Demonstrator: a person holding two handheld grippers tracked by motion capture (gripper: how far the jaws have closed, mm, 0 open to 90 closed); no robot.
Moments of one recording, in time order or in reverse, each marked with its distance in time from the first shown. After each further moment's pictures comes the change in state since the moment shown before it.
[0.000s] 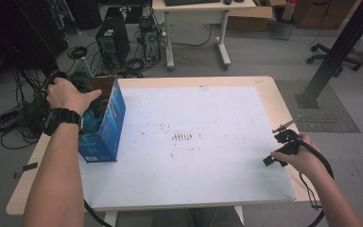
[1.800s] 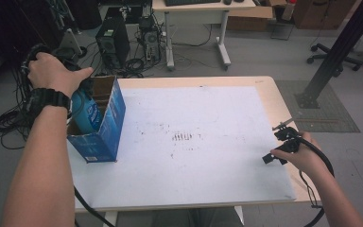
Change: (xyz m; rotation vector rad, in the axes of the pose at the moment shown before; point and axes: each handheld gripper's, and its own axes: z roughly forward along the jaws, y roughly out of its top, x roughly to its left) left arm -0.002 0.000 -0.075 -0.081 0.025 -0.025; right arm 0.004 0.005 -0.009 -0.020 0.008 -0.013
